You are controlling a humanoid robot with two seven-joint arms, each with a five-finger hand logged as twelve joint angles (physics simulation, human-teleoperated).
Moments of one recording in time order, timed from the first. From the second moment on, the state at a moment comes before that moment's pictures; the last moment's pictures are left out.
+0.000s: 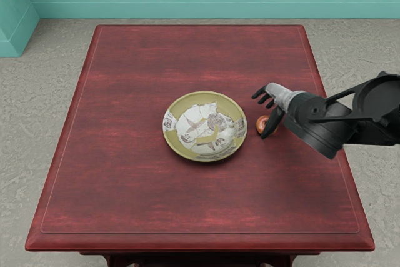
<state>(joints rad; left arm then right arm) -0.07 0.00 0.10 -0.26 -0.03 -0.37 0.31 1.70 -0.32 -0.76 1.54 0.06 -0.61 -0.21</state>
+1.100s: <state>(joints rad) -0.07 0.00 0.10 -0.26 -0.03 -0.37 0.31 1.67 -0.28 -0.77 1.50 0.12 -0.61 -0.21</state>
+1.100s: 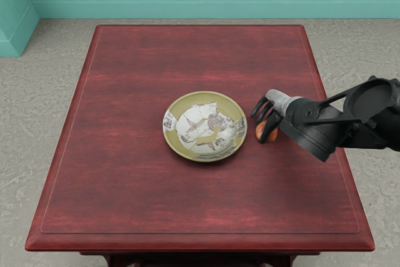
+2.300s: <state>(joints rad) -0.06 0.00 0.10 -0.26 -0.03 -0.37 0.31 1.80 -0.30 -0.59 1.54 0.13 -0.61 -0.21</state>
